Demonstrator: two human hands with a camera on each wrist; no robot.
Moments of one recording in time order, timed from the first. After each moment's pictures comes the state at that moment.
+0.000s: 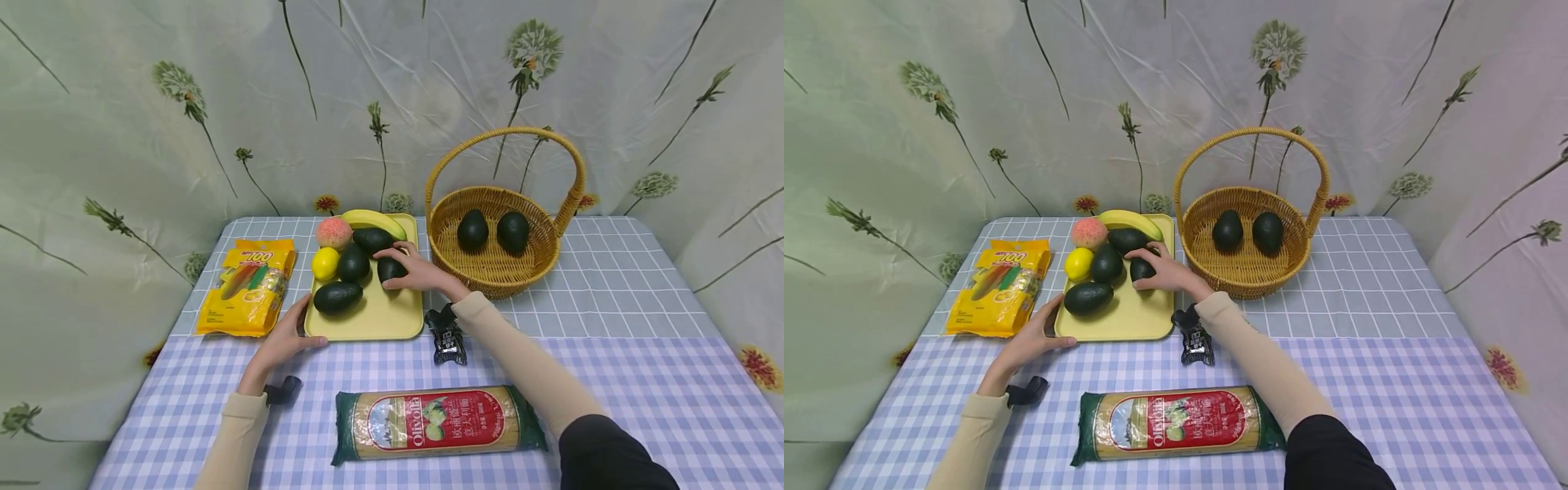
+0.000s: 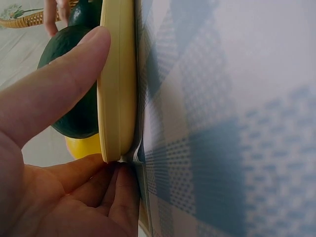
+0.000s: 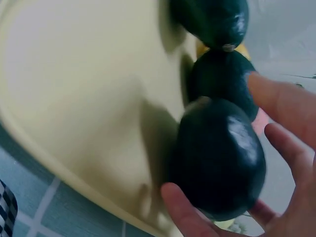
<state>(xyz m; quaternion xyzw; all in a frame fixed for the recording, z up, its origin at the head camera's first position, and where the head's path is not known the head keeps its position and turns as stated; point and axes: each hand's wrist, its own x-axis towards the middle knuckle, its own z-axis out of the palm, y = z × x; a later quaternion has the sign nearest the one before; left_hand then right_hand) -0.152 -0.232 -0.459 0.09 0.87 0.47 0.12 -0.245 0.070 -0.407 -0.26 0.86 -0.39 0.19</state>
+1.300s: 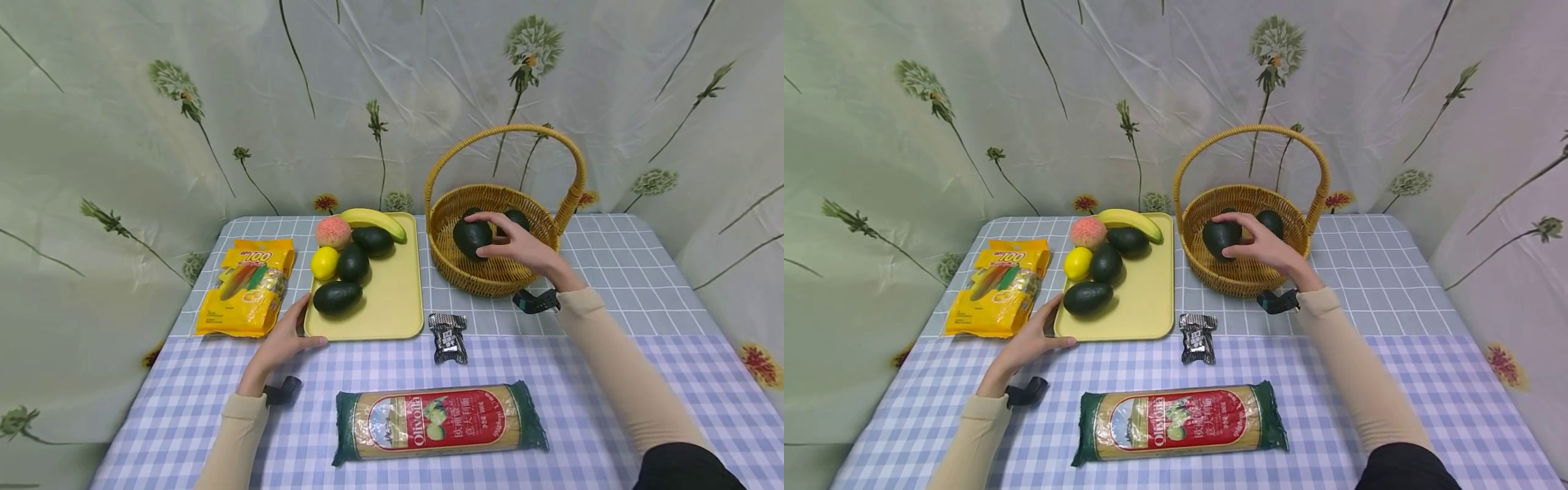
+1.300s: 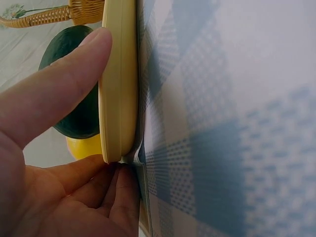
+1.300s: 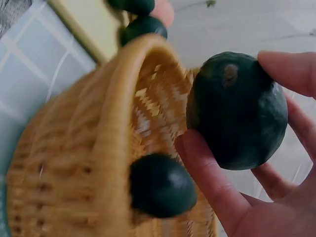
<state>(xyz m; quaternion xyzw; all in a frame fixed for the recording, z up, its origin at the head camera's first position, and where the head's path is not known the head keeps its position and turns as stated) -0.152 -0.233 -0.460 0.09 0.87 0.46 0.12 -0.239 0.220 -0.368 -0.19 0.82 -0.53 0.14</state>
